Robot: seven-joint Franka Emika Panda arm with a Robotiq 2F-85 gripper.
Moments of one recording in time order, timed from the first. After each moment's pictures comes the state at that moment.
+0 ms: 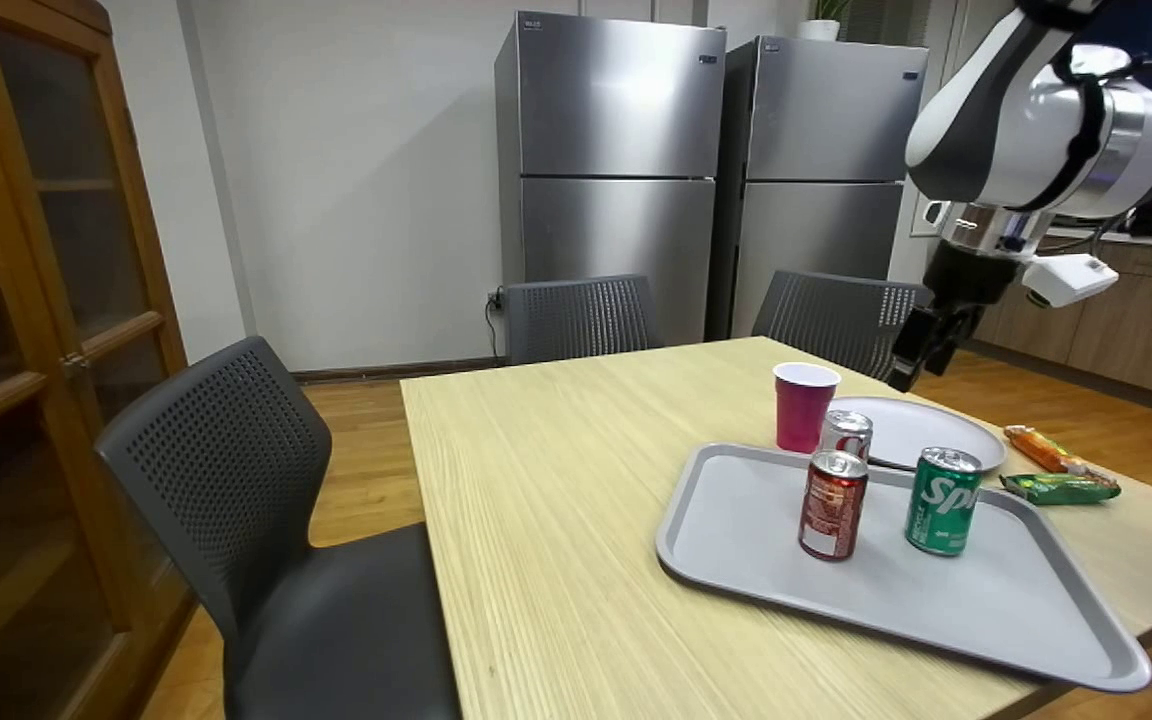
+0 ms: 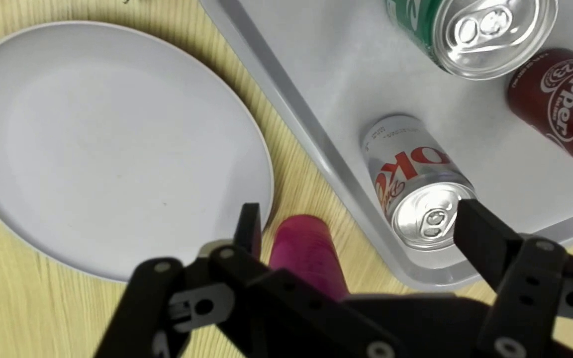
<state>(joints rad) -0.31 0.21 -0.01 -2.37 0.26 2.76 -0.91</state>
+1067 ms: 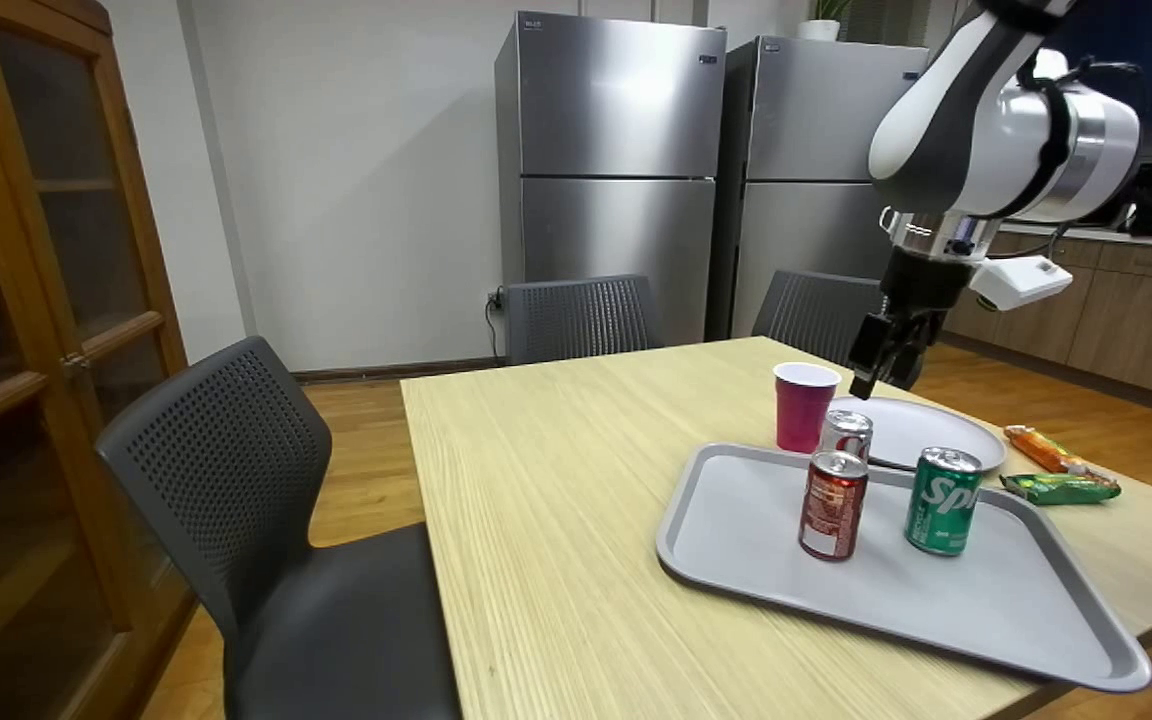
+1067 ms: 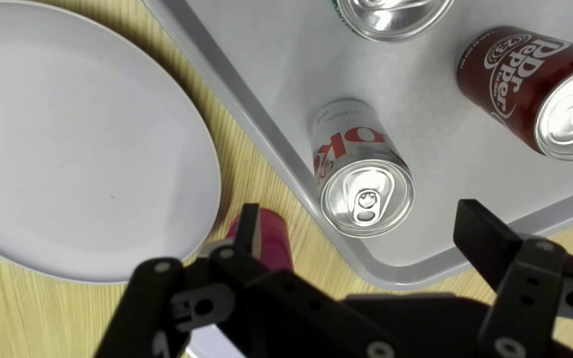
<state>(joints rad) -0.22 0.21 -0.02 -2.38 0.16 2.77 -0.73</state>
